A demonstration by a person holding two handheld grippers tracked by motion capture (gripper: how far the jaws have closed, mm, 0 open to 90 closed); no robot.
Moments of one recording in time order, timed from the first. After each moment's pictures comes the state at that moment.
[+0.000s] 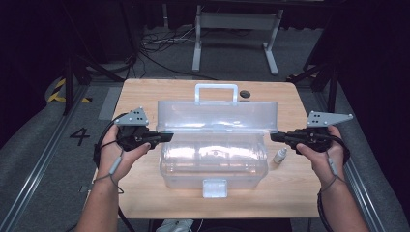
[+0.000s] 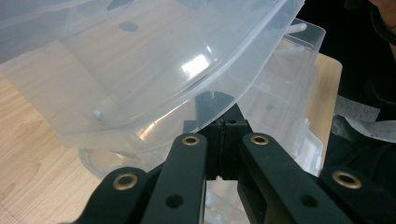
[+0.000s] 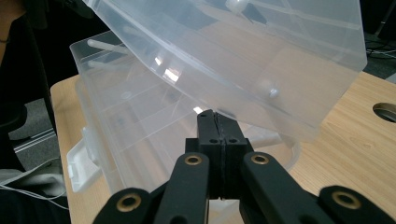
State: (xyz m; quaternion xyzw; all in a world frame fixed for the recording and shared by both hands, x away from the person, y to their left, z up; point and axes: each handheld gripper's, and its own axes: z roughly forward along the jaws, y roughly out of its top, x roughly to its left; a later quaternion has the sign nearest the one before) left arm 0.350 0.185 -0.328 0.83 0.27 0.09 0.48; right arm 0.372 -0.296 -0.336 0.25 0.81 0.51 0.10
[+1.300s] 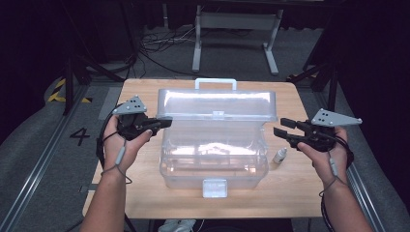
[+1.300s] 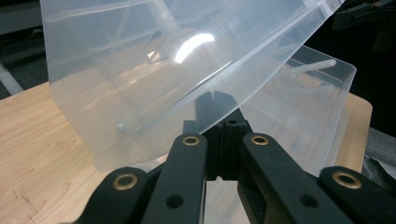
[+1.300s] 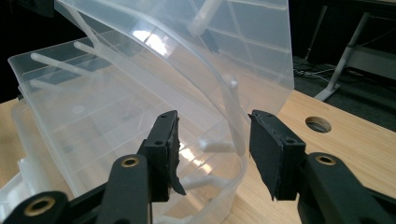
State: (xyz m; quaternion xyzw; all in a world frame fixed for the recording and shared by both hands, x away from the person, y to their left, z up) left arm 0.366 0.183 -0.316 0.79 0.31 0.13 0.51; right arm 0.369 -0.299 -0.331 0.29 0.77 0.52 0.20
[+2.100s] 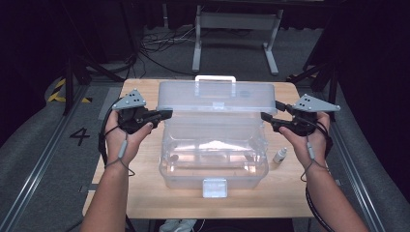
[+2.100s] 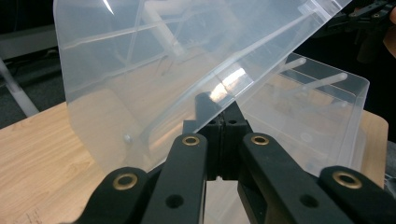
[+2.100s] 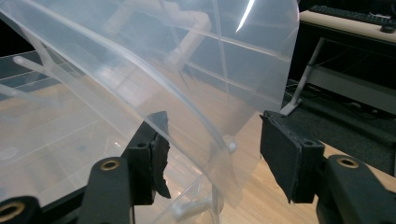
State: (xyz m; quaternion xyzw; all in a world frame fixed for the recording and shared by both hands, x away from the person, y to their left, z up) left arm 0.380 0.183 -0.313 0.77 0.31 0.16 0.54; right arm 0.403 -0.262 -0.323 0.30 0.76 0.51 0.27
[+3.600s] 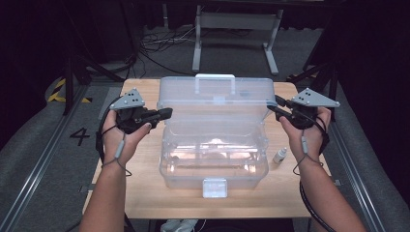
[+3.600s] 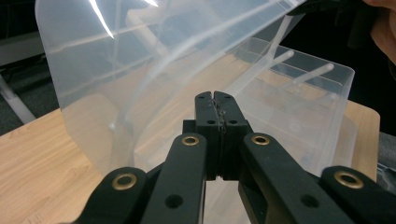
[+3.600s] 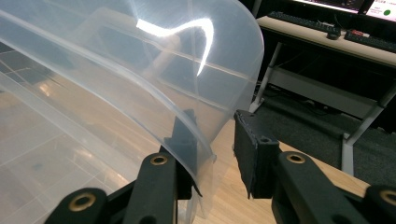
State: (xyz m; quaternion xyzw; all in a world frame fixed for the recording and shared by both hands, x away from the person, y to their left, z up) left arm 0.373 0.188 -0.309 0.78 0.29 0.15 0.53; right arm 0.405 -0.255 -0.308 0.34 0.74 0.48 0.33
